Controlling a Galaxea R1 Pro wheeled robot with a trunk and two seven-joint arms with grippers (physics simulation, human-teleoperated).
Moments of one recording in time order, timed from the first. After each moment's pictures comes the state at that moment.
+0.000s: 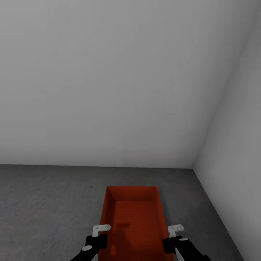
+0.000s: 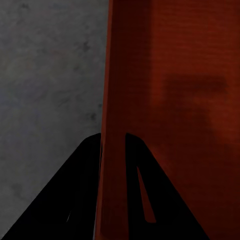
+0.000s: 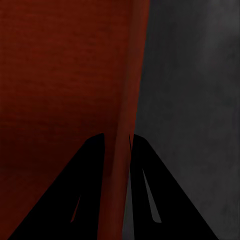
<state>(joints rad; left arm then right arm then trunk) -0.48 -0.14 0.00 -0.24 0.03 -0.09 0.13 -0.43 0.02 0.08 -0.45 0.05 0.29 0.03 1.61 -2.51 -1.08</state>
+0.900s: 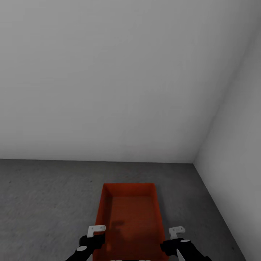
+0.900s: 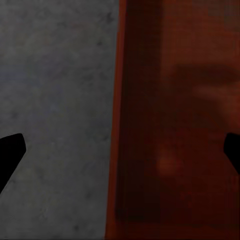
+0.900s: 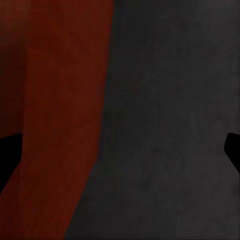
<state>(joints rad) -0.48 -0.10 -0.02 -0.24 0.03 -0.09 0.13 -0.43 0.01 0.09 -0.43 0.03 0.29 0.04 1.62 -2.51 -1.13</state>
